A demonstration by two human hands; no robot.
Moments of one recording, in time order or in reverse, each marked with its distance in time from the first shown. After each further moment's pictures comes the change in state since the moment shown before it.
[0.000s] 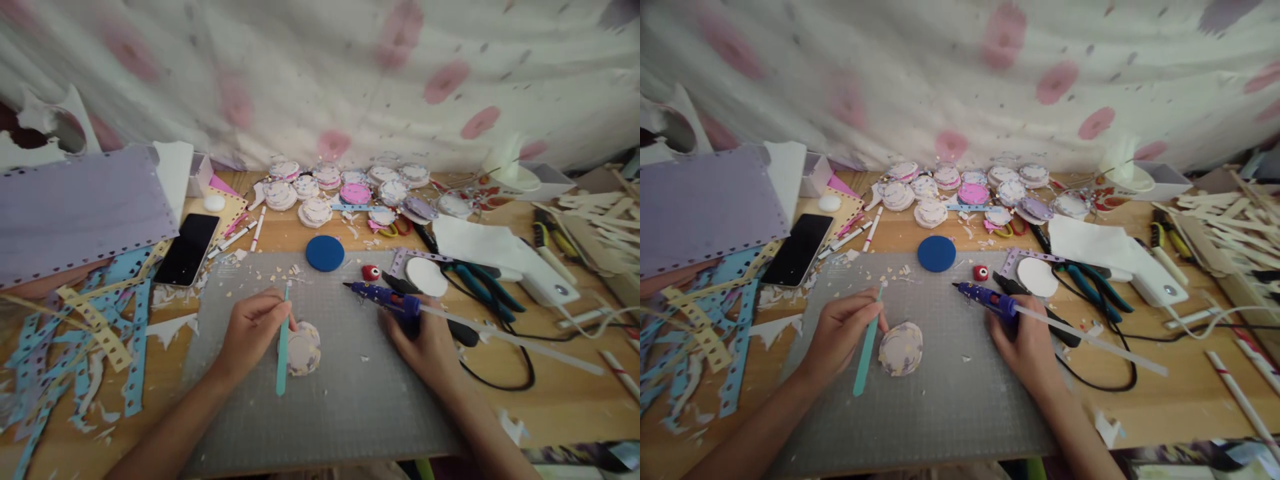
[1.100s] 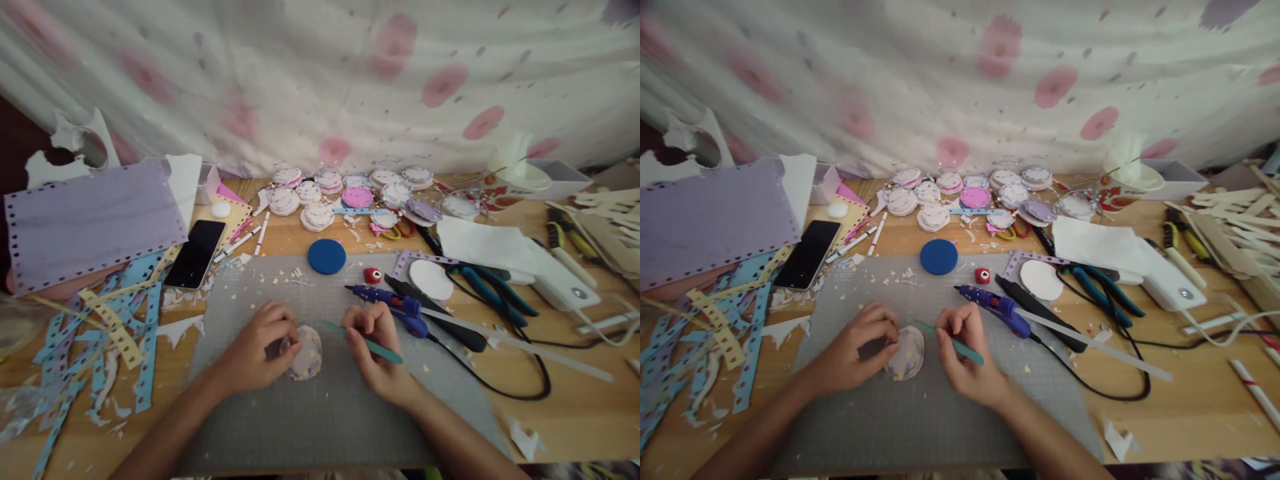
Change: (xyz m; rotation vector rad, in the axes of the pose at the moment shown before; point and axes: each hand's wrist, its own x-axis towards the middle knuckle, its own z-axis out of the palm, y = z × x) left_hand -0.010 -0.005 -0.014 0.523 -0.402 0.236; right_hand 0.018 -0.093 0.019 1.156 -0.141 0.033
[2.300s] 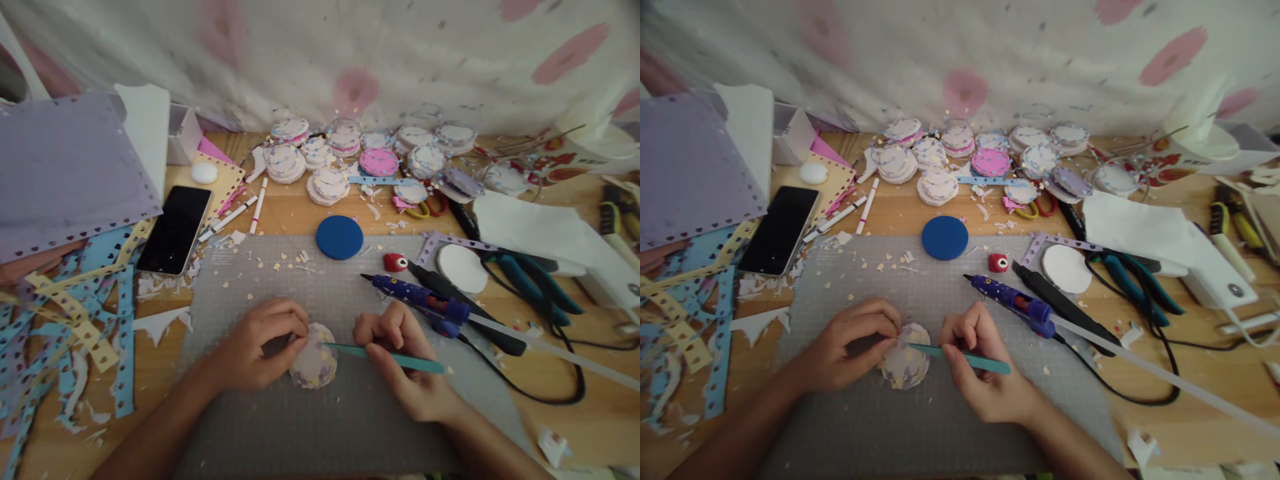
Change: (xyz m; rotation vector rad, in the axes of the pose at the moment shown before) left_hand 0.010 -0.018 0.003 -0.266 -0.028 0.080; right_hand -0.001 0.000 -0.009 0.282 -0.176 0.310
